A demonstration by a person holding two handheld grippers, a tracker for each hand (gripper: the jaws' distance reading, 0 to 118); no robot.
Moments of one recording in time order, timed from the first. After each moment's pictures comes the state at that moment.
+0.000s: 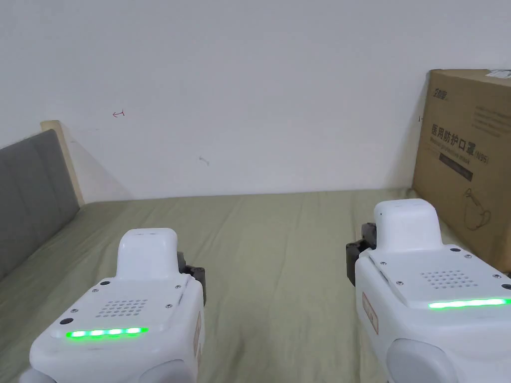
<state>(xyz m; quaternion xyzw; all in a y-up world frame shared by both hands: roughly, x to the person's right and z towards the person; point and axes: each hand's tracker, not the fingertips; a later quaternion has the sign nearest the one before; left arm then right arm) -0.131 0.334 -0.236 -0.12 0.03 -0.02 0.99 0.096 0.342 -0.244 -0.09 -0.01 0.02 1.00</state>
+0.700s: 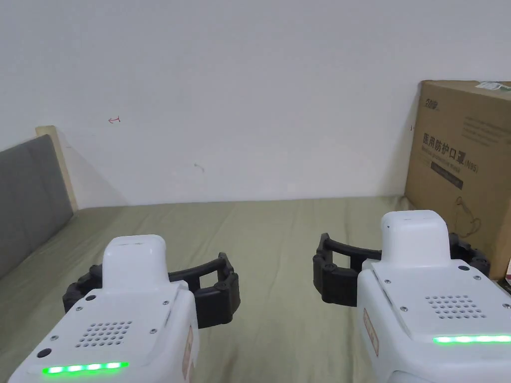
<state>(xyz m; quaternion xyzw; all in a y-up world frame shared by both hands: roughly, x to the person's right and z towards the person) -0.136 0.332 -0.219 -0.06 0.00 0.01 1.00 0.095 0.337 -0.227 -0.03 -0.03 0.02 1.00</state>
